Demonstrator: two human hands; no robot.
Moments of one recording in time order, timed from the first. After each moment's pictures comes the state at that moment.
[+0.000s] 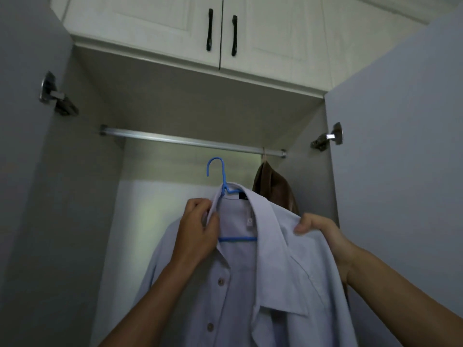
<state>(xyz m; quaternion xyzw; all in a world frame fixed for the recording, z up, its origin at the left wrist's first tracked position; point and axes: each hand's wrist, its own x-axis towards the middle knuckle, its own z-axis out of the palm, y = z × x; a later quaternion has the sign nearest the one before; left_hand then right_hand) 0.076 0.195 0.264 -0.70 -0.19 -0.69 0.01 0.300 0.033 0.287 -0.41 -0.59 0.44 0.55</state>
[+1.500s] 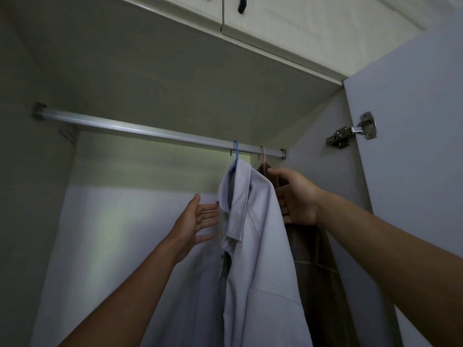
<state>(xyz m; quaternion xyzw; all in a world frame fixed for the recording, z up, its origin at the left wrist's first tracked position) 0.118 0.378 0.343 -0.66 -0.16 -0.50 -0.54 0.307 0.205 0.404 -0.54 -0.51 0.28 0.61</state>
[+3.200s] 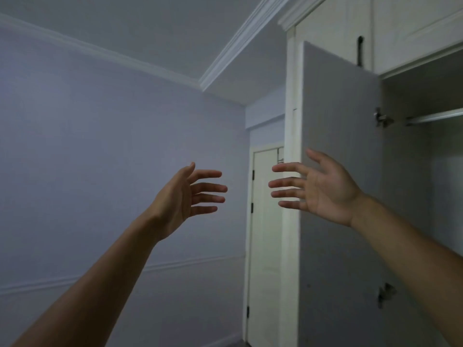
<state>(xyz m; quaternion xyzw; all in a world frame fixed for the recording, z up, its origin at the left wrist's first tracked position) -0.312 -0.415 0.261 -0.48 -0.54 -0.69 -0.06 -0.122 -0.165 0.305 0.05 -0.72 0.64 0.25</state>
